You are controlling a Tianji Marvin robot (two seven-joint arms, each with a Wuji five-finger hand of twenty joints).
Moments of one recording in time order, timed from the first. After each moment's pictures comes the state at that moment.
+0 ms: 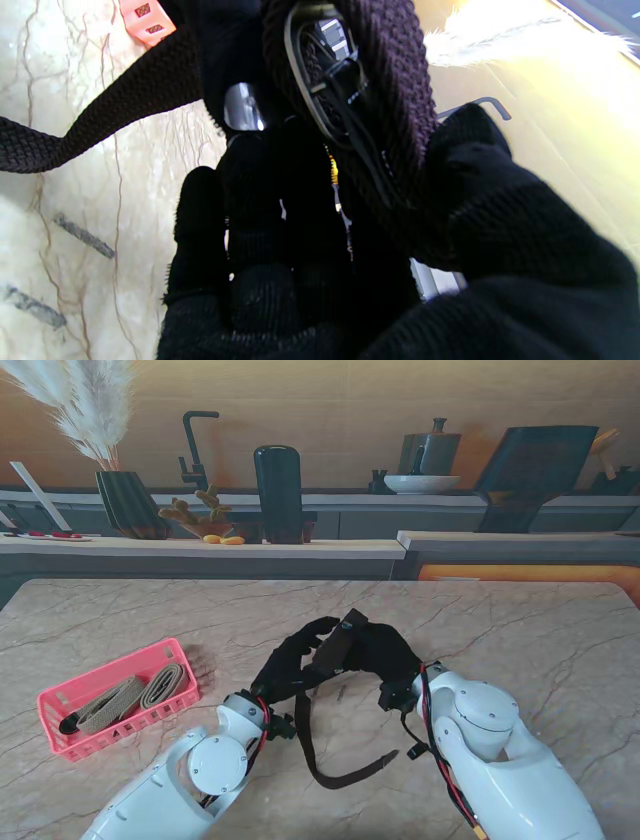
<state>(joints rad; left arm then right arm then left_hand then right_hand) 1.40 -1.23 -0.89 -1.40 0.27 -0.29 0.29 -1.52 -1.20 1.24 -1.66 0.60 0.26 0.15 0.60 -0.48 0.62 -0.09 0.21 0.02 0.42 0.34 0.40 0.13 0.29 0.37 0.42 0.21 0.39 0.54 0.08 0.26 0.74 0.46 0.68 -0.57 0.63 -0.23 0.82 0.02 0.88 0.39 1.13 0.15 0.79 0.47 0.87 0.18 0.99 0.87 0.43 0.21 0.92 0.66</state>
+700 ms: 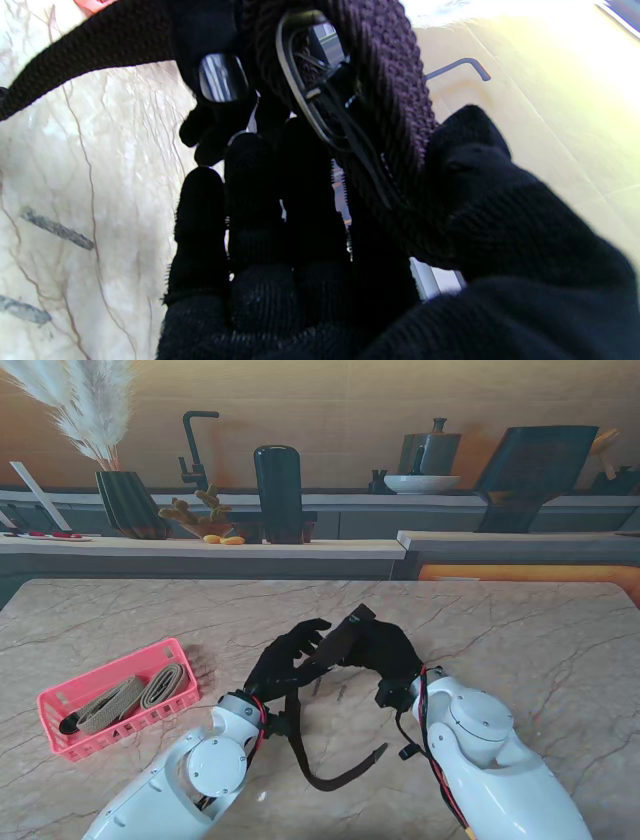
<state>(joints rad) 1.42 -1.24 -0.93 -1.43 0.33 -0.24 0.34 -1.55 -1.23 1.24 -1.66 0.64 0.21 0.04 0.65 -0.48 0.61 -0.10 0.30 0.07 0.52 0.40 0.59 0.10 0.52 0.65 0.57 0.21 0.57 0.66 0.18 0.31 0.92 0.48 0.68 -0.56 0.63 -0.23 0.82 0.02 0.88 0.39 1.12 0.15 0.79 0.46 0.87 0.18 0.98 0.85 0.43 0.21 0.92 0.66</state>
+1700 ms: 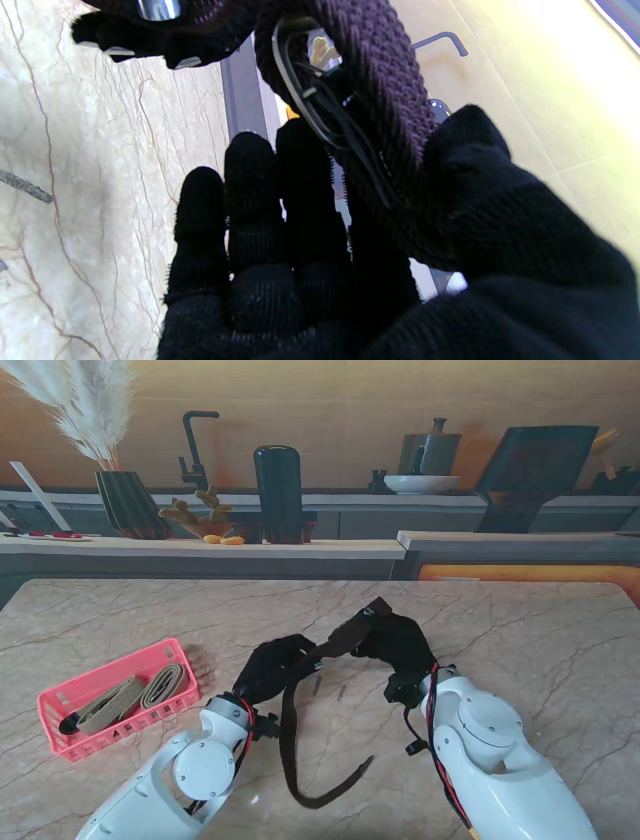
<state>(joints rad) 1.46 -1.22 -0.98 -1.46 0.30 -0.25 0.31 -1.58 -1.23 1.28 -1.70 0.60 0.16 -0.03 0.95 -0.43 0.42 -0.13 0.73 0.01 0.91 0.39 1.10 0.14 0.61 0.55 0.97 0.26 0.79 0.60 0.38 0.32 1.01 0.49 0.68 -0.56 0.63 -0.23 0.82 0.02 0.88 0.39 1.11 0.15 0.79 0.46 0.87 0.18 0.97 0.84 0.43 0.21 0.92 0.66</state>
